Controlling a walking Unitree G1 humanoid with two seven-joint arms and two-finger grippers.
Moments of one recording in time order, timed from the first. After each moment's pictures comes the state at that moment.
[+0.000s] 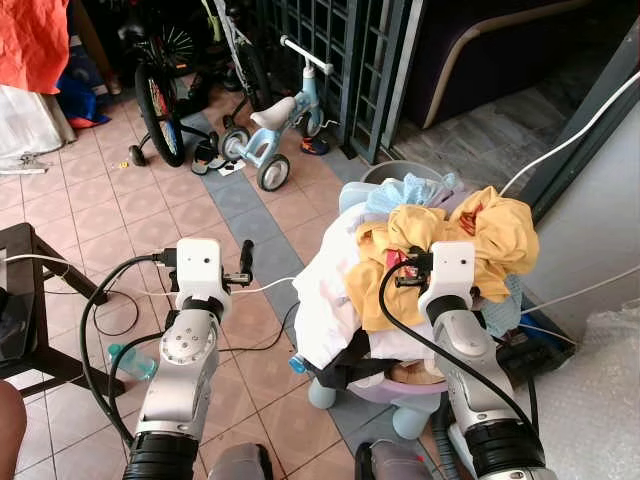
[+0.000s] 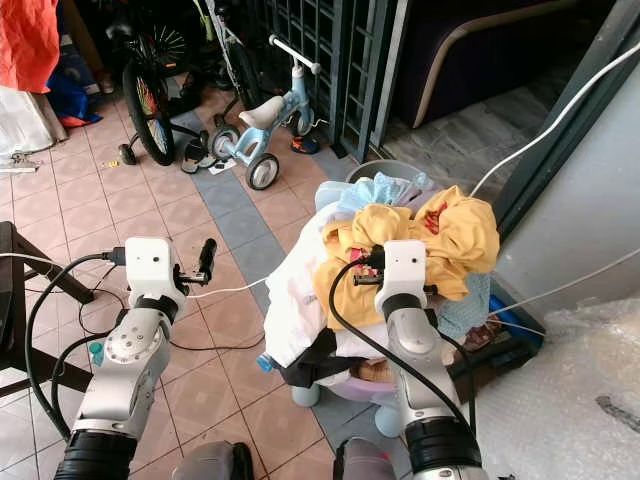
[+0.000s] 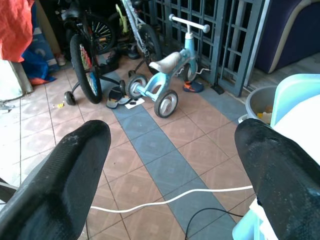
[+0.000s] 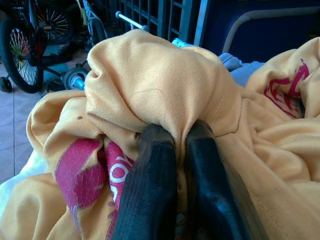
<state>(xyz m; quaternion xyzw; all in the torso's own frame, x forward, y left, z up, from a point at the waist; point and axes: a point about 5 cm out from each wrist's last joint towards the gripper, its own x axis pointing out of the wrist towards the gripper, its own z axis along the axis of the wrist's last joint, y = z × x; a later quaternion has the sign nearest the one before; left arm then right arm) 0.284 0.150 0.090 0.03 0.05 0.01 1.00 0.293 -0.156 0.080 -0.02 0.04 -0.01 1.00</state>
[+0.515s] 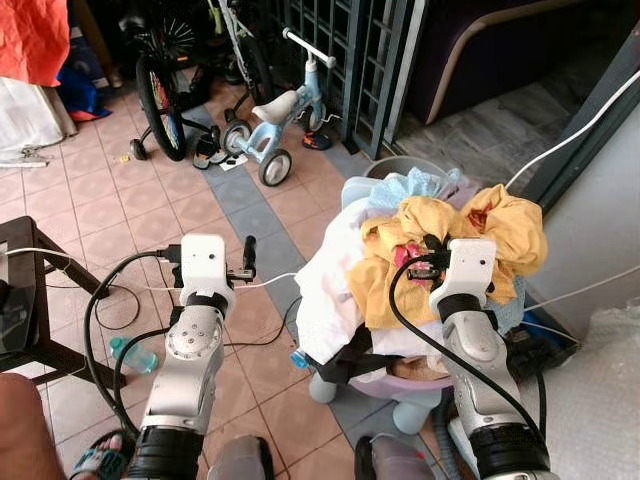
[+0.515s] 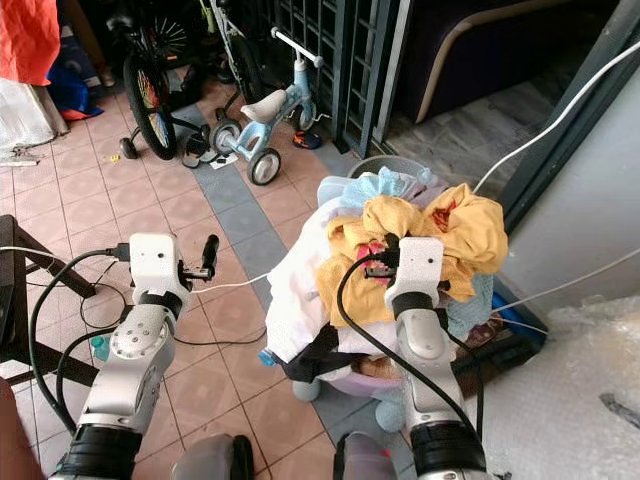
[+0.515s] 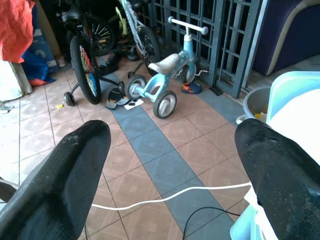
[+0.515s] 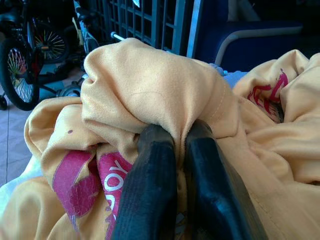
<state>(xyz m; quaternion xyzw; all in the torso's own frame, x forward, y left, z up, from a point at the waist) 0.289 0.138 0.097 0.03 0.04 0.00 1.00 0.286 -0.164 0.084 -0.02 -0.01 -0.02 1.00</state>
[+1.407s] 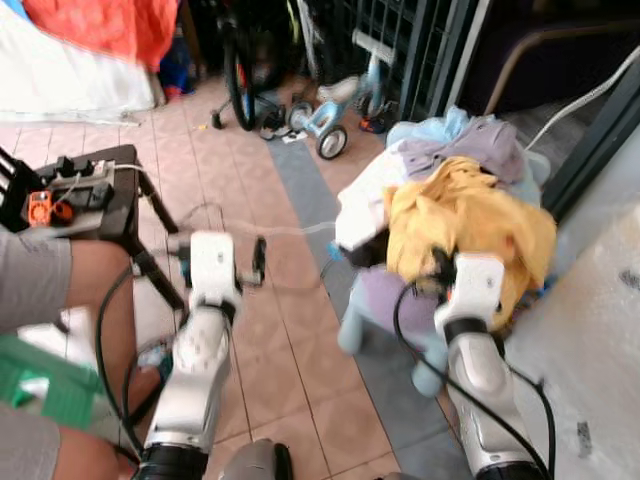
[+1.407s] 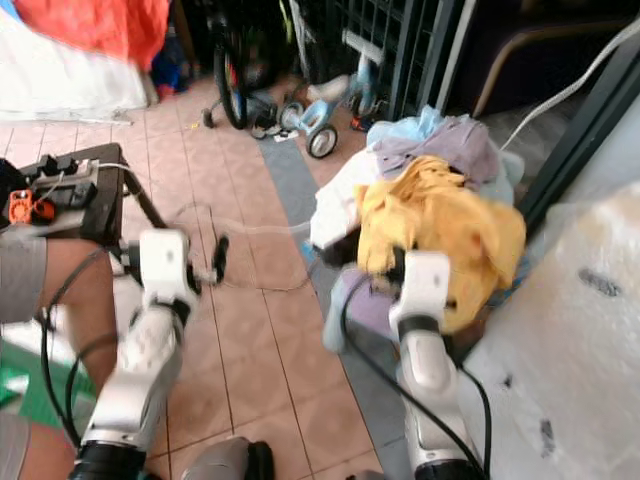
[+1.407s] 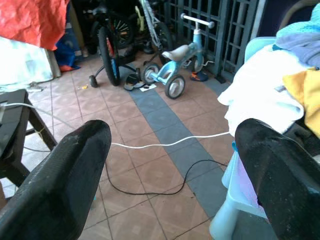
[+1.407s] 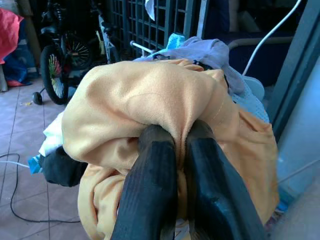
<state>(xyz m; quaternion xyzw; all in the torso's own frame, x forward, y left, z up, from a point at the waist) 0.284 0.120 0.087 0.01 0.05 -0.05 1.00 0.266 -0.176 0.073 -0.03 0.00 -0.06 1.00</state>
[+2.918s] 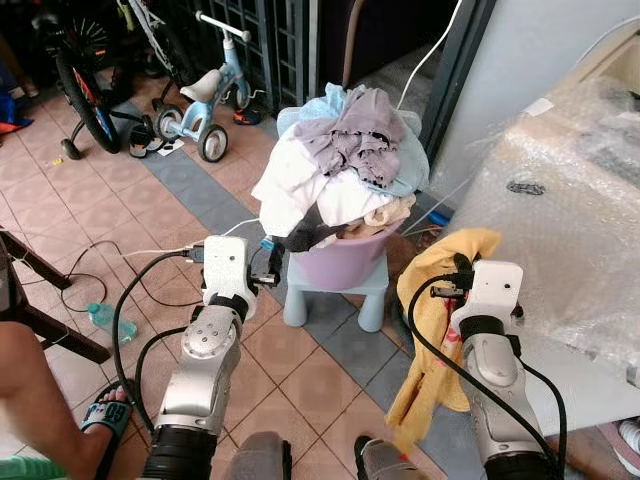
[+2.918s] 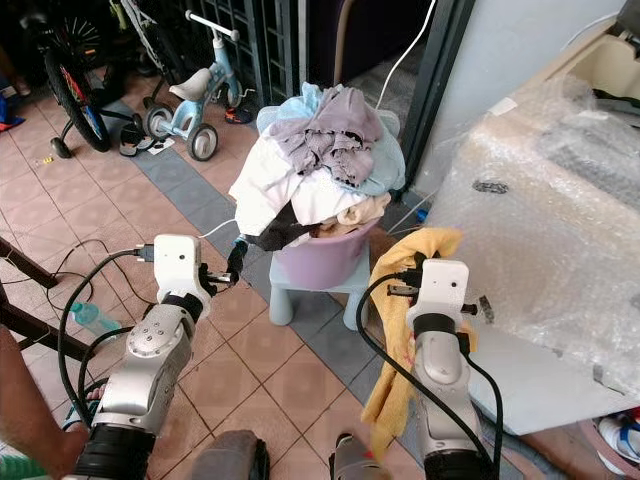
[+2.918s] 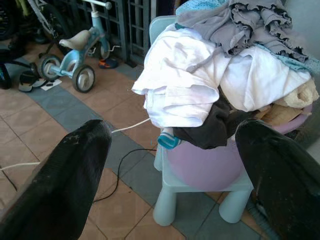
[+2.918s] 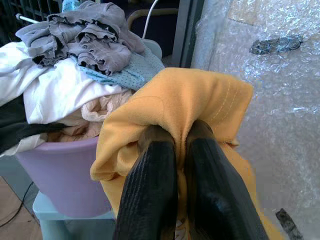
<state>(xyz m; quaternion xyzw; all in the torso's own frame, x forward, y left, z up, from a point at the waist) 0.282 0.127 0.085 -0.01 0.07 -0.06 1.00 0.264 -0.172 0.071 -0.03 0.01 -0.07 1.00</state>
